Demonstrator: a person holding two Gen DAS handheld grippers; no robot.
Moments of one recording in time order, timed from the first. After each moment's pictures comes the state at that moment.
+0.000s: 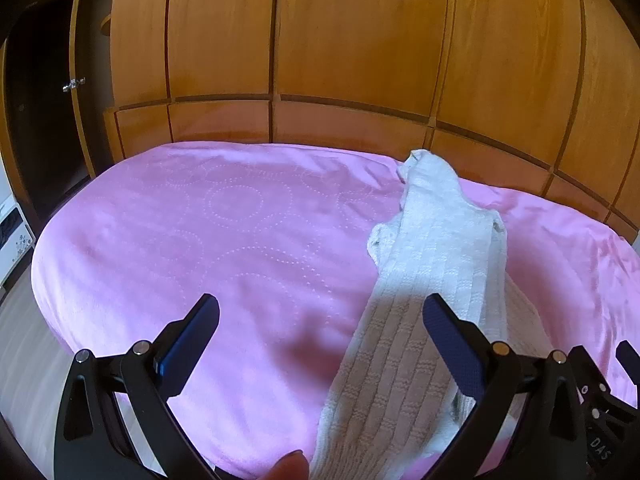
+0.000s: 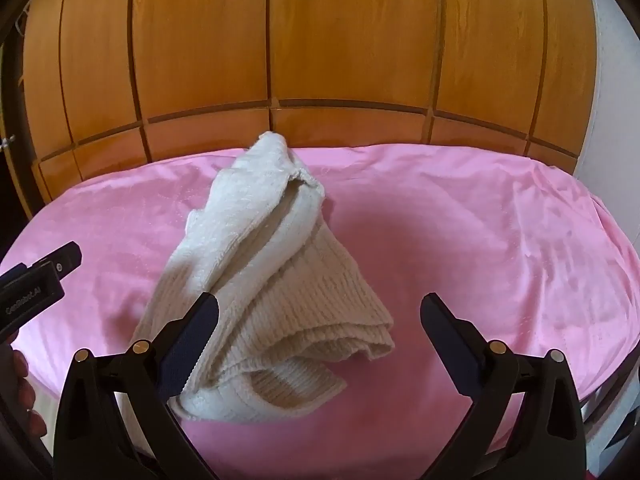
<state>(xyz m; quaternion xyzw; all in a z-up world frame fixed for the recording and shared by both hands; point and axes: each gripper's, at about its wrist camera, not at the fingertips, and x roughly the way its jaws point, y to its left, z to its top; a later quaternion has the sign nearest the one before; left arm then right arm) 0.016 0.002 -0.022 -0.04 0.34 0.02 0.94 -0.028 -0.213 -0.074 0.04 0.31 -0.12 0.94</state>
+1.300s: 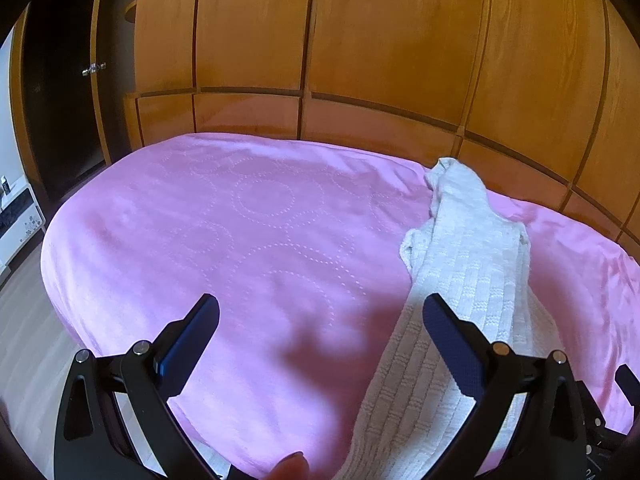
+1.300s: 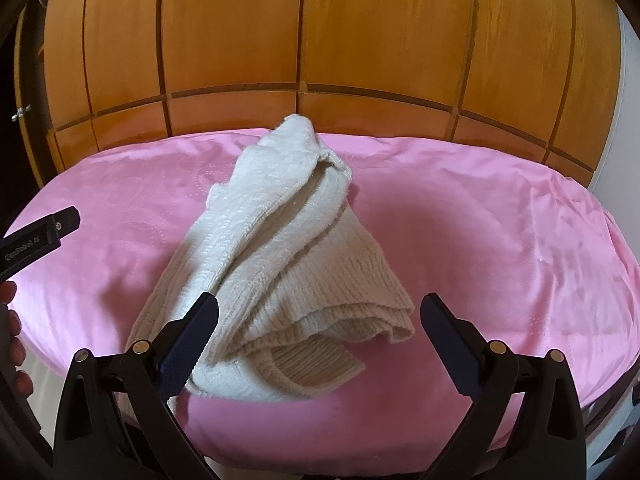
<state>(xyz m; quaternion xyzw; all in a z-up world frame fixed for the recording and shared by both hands) 0.018 0.037 -0.027 -0.07 0.34 0.05 0.94 -0.027 -0.195 -0.078 0.01 0.34 -0.09 0.94</state>
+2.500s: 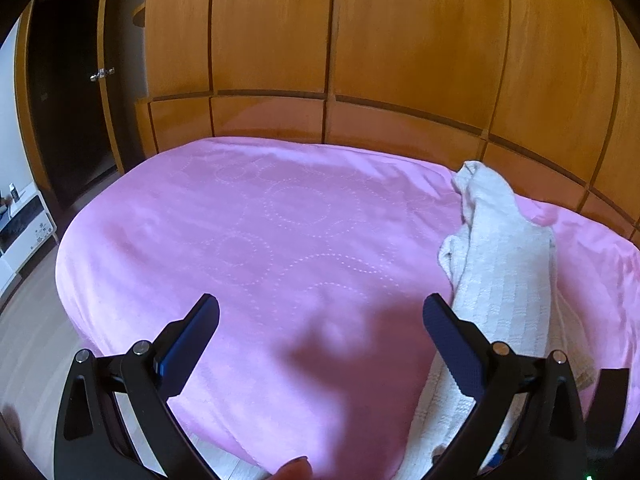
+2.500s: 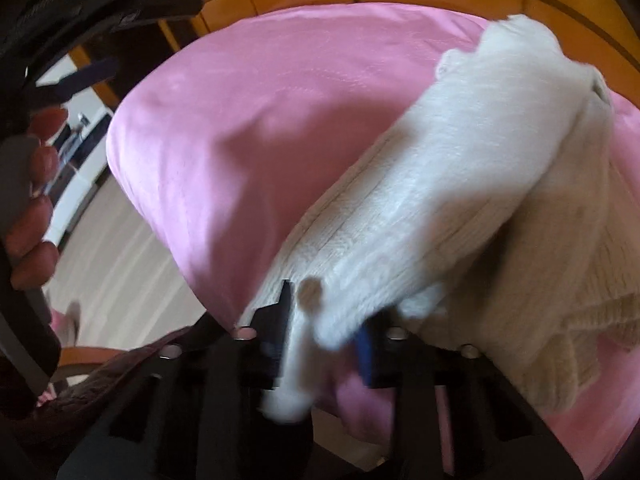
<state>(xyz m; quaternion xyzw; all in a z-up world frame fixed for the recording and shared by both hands) 0.028 0.081 -0.027 -0.05 0.34 0.07 0.94 0.022 -0.084 -0.164 -0.02 0.51 0.22 0.83</state>
